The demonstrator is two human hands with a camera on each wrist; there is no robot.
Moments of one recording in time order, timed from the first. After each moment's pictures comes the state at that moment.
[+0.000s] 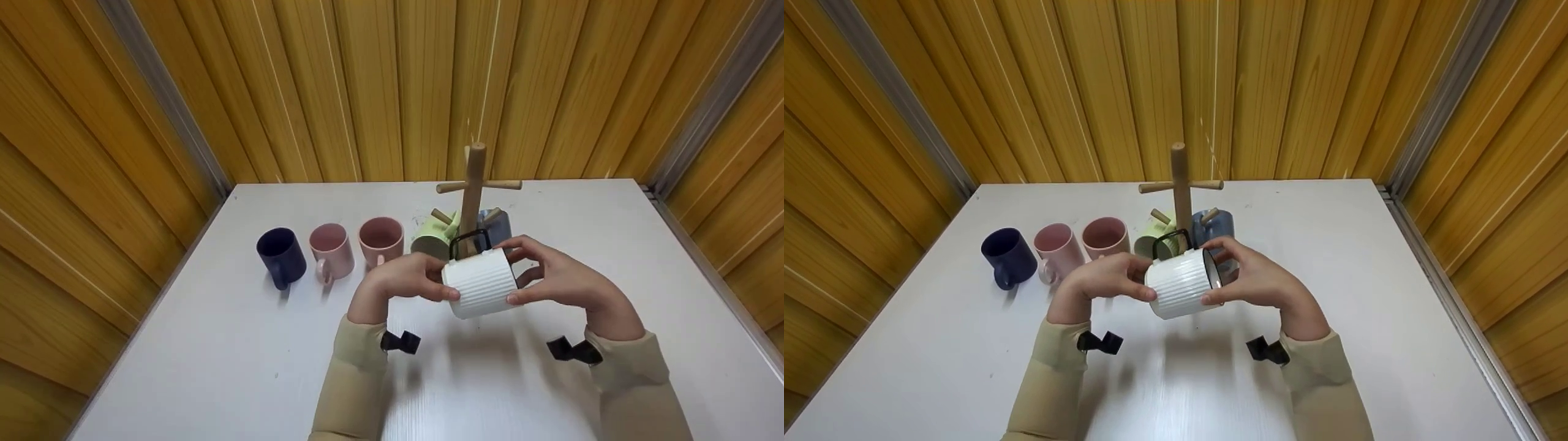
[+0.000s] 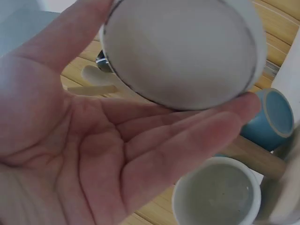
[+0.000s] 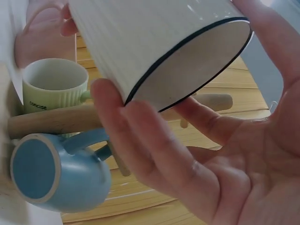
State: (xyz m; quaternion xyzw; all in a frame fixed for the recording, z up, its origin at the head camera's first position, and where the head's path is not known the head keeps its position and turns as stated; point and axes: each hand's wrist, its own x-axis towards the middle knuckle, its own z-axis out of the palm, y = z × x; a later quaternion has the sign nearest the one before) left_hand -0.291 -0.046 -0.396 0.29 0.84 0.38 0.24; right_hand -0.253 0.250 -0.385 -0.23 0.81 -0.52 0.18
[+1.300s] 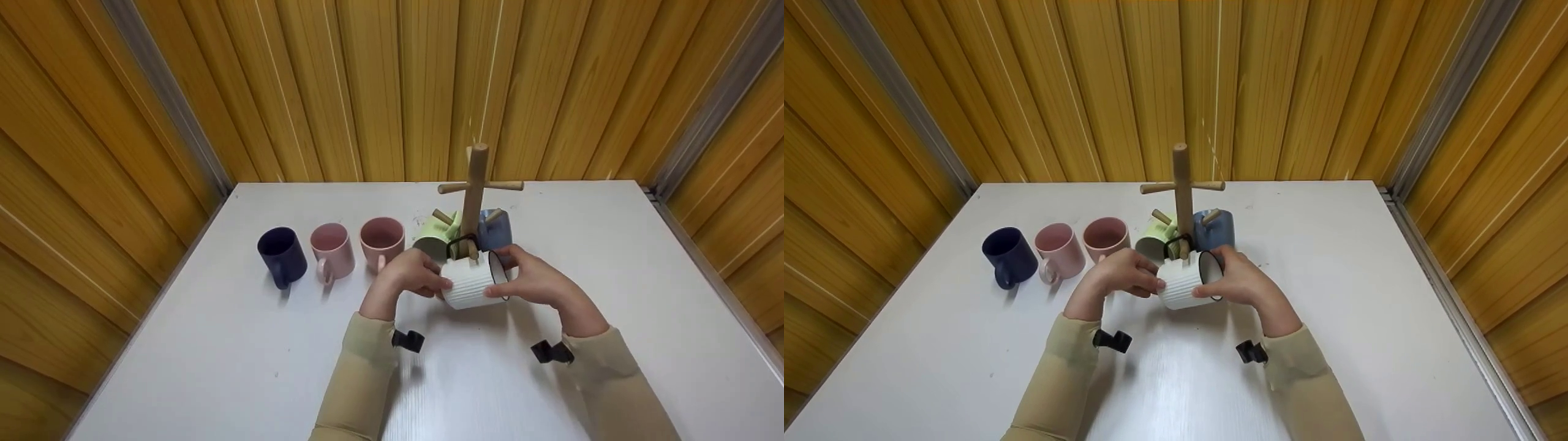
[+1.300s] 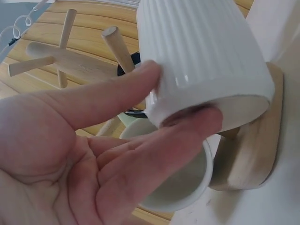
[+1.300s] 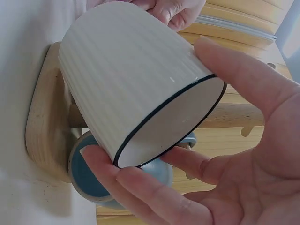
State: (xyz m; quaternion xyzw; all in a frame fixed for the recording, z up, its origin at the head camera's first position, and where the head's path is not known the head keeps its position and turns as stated) left_hand -0.311 -0.035 -0.424 0.09 0.85 0.47 0.24; right_hand -0.275 0.222 -0.416 -0.12 0.90 -0.40 0.12
